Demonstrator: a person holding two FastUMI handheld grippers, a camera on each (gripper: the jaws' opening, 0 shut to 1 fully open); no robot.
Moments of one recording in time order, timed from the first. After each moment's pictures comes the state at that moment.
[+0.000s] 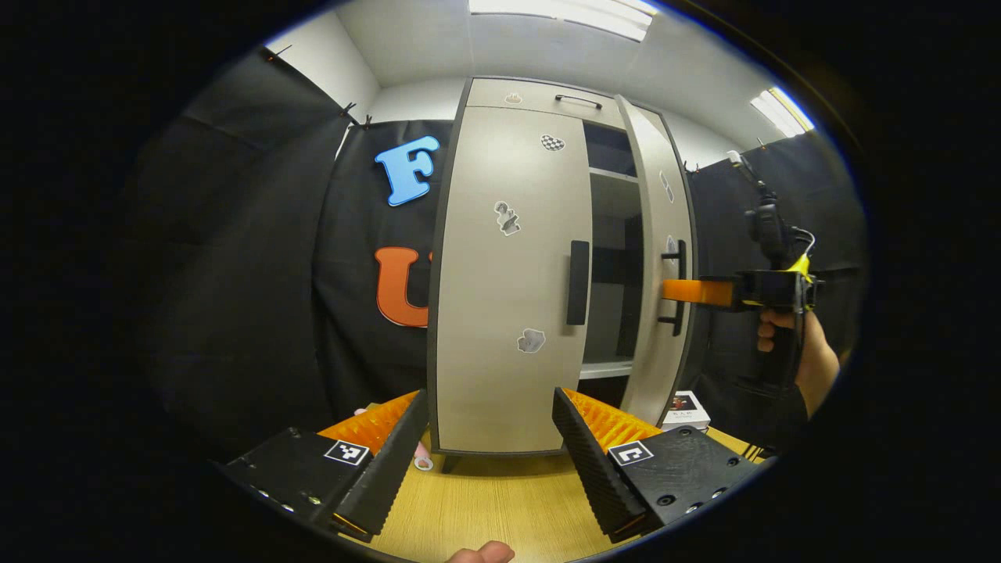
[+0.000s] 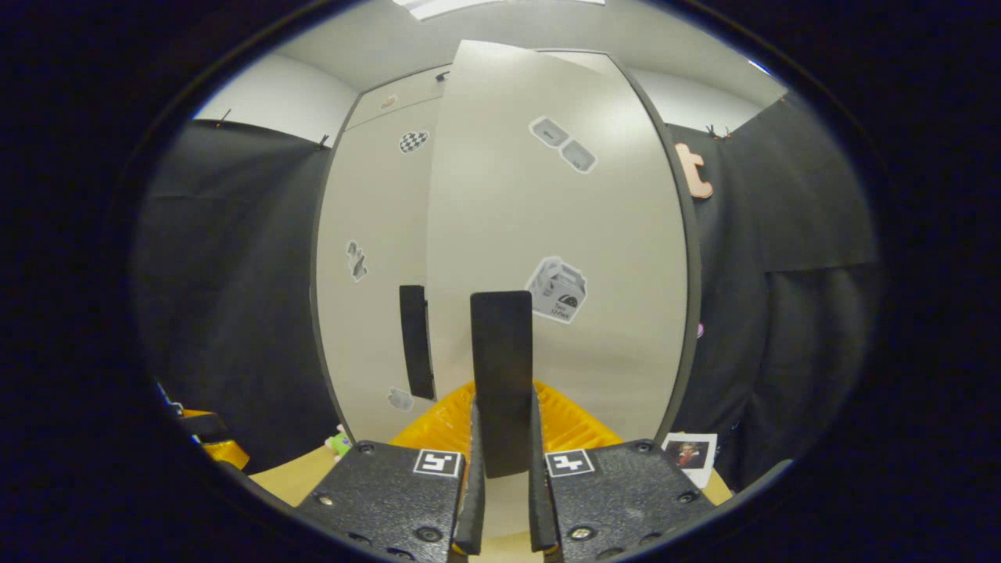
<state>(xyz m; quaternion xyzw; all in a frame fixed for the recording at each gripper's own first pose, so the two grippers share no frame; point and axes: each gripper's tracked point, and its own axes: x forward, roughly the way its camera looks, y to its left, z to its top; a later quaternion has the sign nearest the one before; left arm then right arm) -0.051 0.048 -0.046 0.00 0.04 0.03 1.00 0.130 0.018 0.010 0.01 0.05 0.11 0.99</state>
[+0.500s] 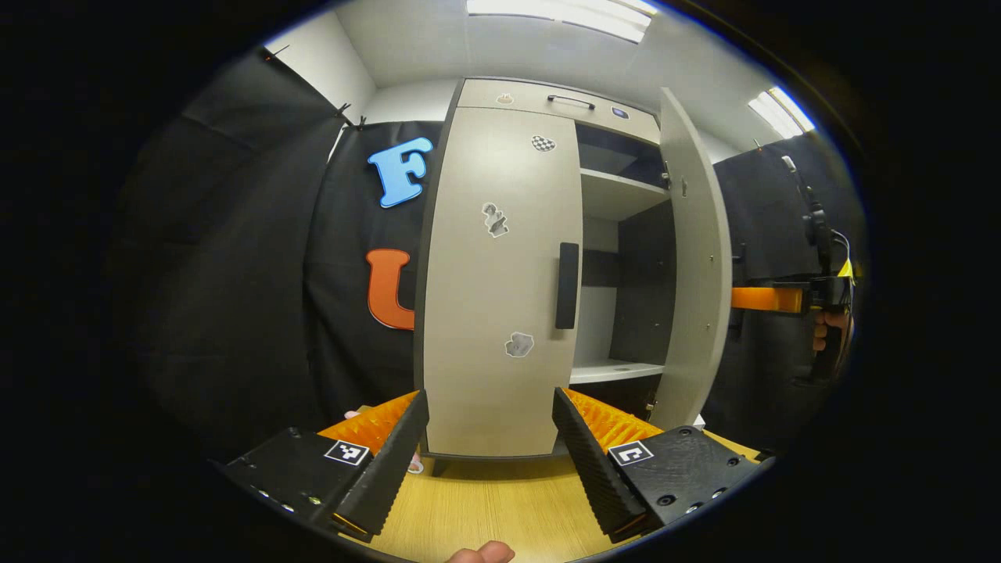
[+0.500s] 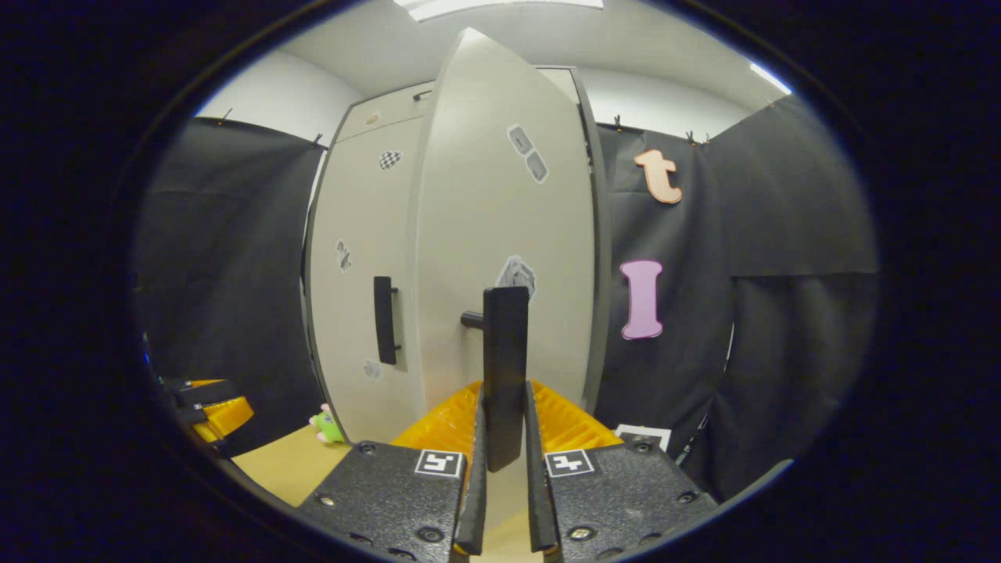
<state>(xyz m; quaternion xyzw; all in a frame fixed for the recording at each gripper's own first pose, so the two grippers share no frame) -0.034 0.030 -0.045 -0.01 0.04 0.02 1.00 0.067 -0.072 0.009 -0.01 0.06 0.08 1.00</state>
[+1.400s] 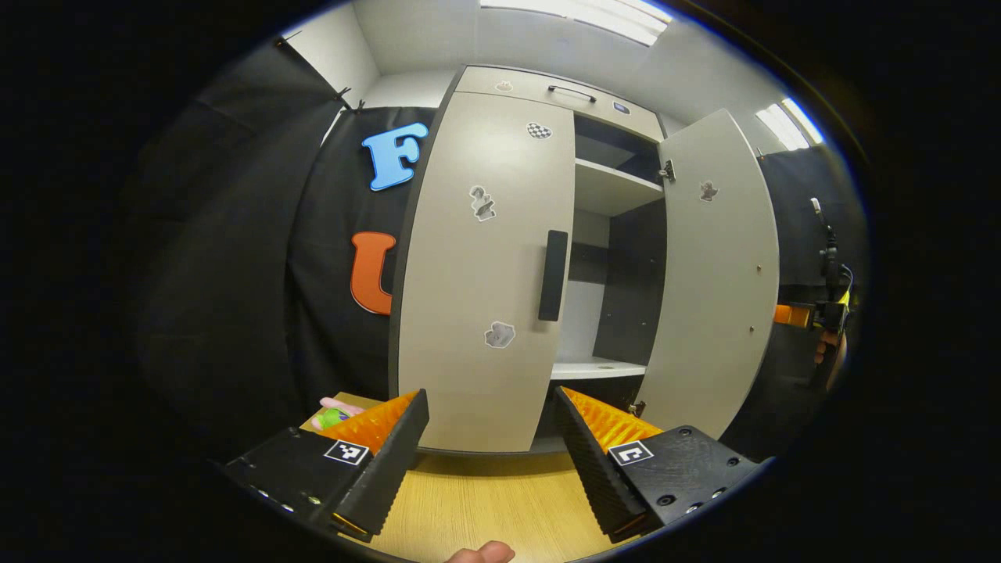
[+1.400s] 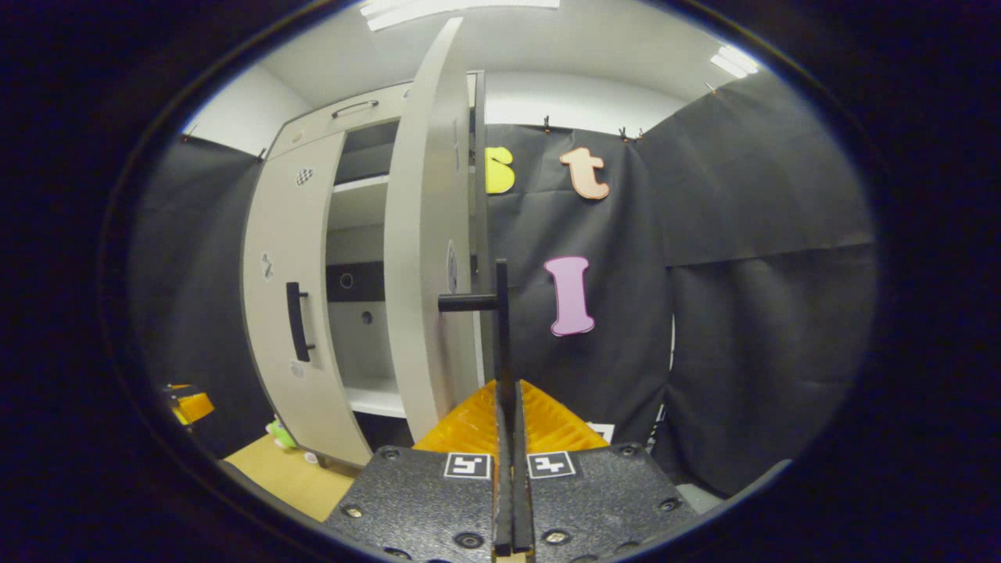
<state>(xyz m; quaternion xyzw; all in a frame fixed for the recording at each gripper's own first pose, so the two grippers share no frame) -0.022 0.020 -0.062 -0.04 0.05 0.00 1.00 0.064 -0.181 0.002 0.04 0.03 0.00 1.00</state>
